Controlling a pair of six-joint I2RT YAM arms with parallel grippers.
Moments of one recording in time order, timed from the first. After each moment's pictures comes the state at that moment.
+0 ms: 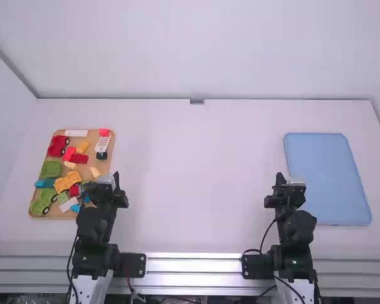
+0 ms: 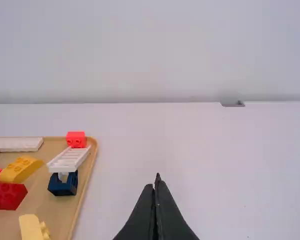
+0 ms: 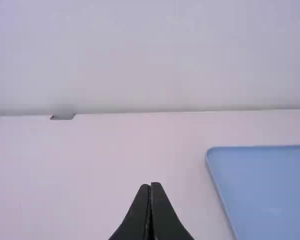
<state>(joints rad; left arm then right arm) 0.00 0.01 0.01 -0.10 0.00 0.00 0.00 0.01 0.01 -0.10 -0.02 0.00</state>
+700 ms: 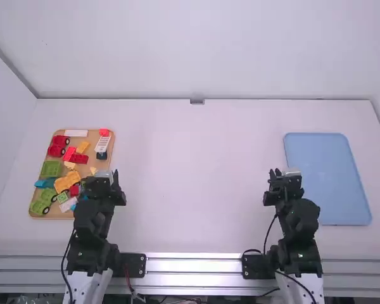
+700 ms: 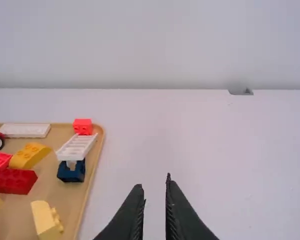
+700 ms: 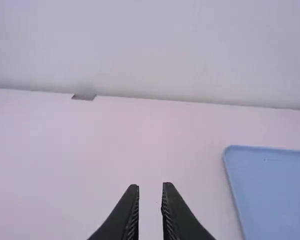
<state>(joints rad) 0.00 0.18 0.14 -0.16 -0.04 -0.02 0.03 0.26 0.21 -0.16 -0.10 -0.07</state>
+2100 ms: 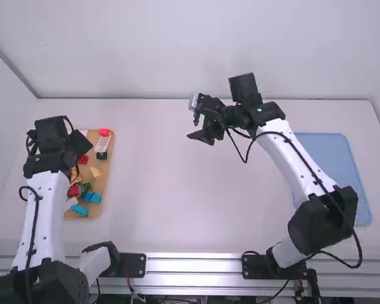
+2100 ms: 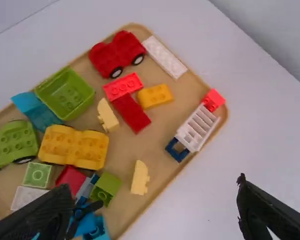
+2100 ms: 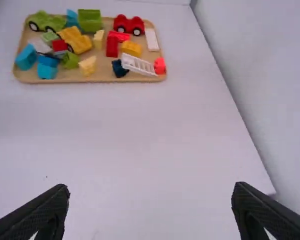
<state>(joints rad) 0.34 1.19 1.07 -0.75 -0.23 -0.49 0.38 1.70 1.57 -0.69 -0.76 -0.87</state>
